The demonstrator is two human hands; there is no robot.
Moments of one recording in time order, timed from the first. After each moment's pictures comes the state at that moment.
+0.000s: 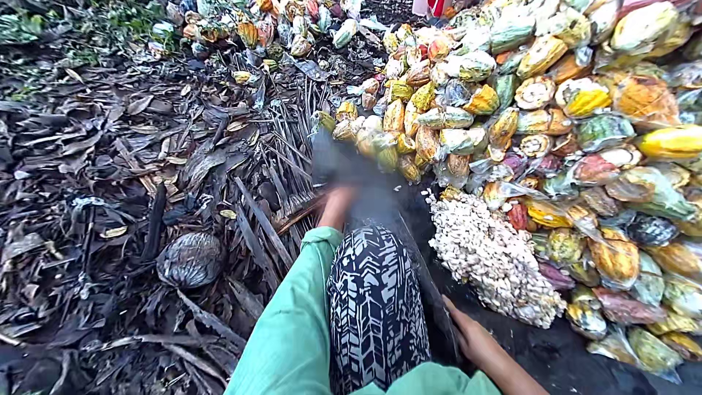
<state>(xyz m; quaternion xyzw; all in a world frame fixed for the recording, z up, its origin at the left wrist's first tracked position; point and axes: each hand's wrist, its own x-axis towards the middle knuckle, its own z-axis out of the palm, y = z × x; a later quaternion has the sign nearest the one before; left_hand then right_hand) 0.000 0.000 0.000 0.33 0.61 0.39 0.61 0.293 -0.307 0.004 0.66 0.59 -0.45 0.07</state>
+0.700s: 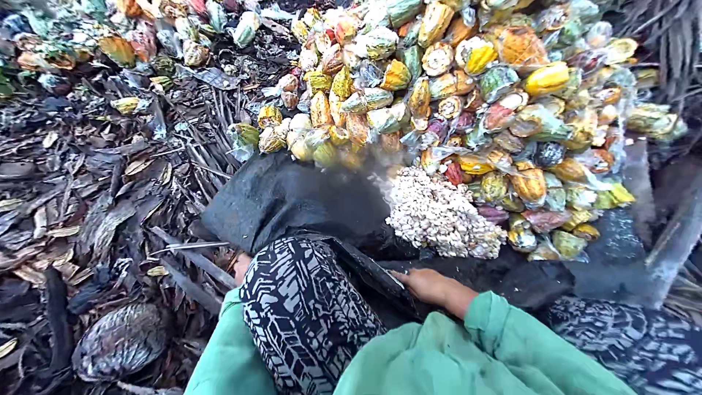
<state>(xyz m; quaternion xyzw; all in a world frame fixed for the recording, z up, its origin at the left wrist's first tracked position) -0.145 -0.052 -0.139 0.48 0.83 0.00 0.29 0.292 -0.262 0.013 0.58 0.63 -0.48 0.21</state>
